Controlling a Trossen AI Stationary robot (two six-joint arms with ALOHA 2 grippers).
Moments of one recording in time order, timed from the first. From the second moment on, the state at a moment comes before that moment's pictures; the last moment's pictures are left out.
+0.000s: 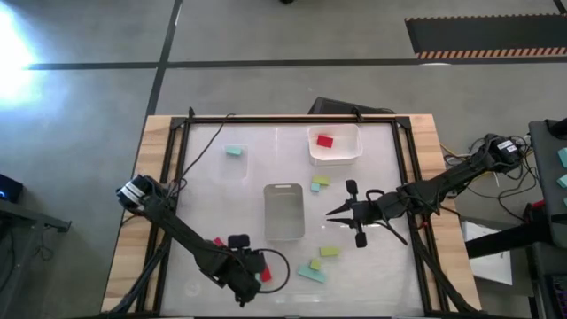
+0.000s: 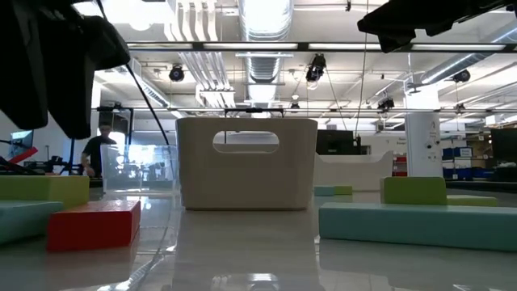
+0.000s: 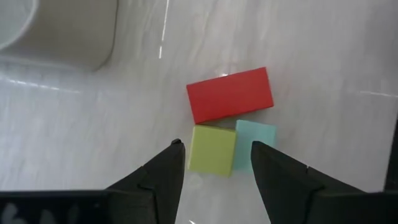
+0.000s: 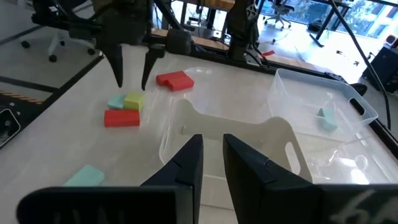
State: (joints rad) left arm -0.67 1.86 1.39 -0.81 -0.23 -0.81; right arm 0.40 1.08 0.55 0.21 0.29 -0.08
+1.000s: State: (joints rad) left arm -0.67 1.86 1.22 -0.63 -0.24 -0.78; right arm 0.40 1.08 0.55 0.21 0.29 -0.05
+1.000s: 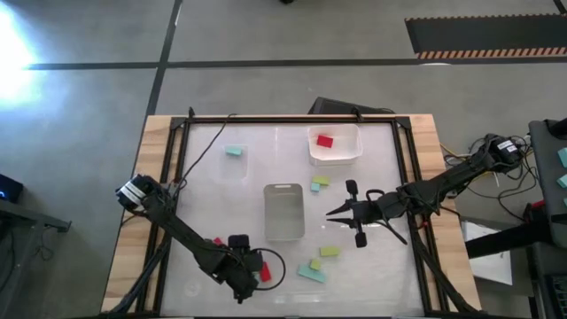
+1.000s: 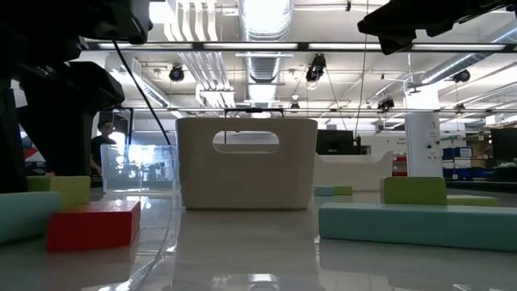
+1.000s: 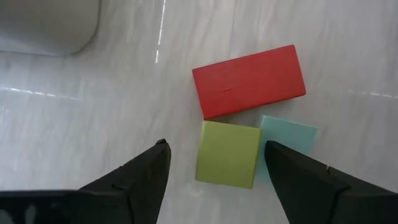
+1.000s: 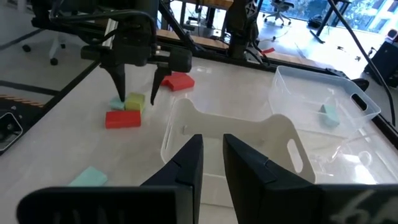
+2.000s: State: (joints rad) left arm -0.67 1.76 1.29 -0.79 -0.23 -0.77; right arm 0.40 1.08 0.55 0.21 0.29 -0.05
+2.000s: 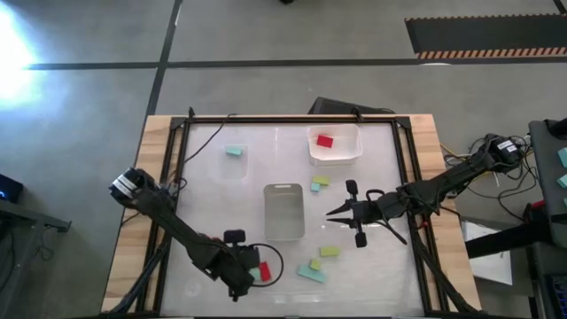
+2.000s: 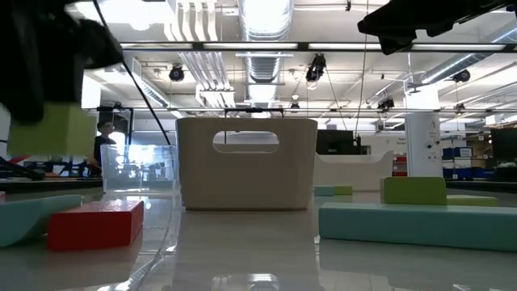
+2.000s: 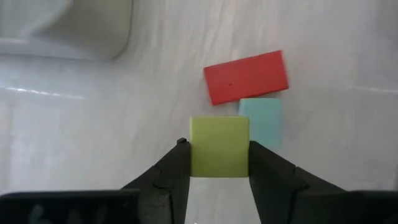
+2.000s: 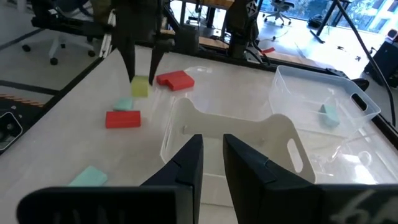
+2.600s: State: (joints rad) left arm -0.40 1.69 1.51 -0.82 -0.18 -0.41; right arm 0.40 0.97 0.55 0.11 0.29 -0.14
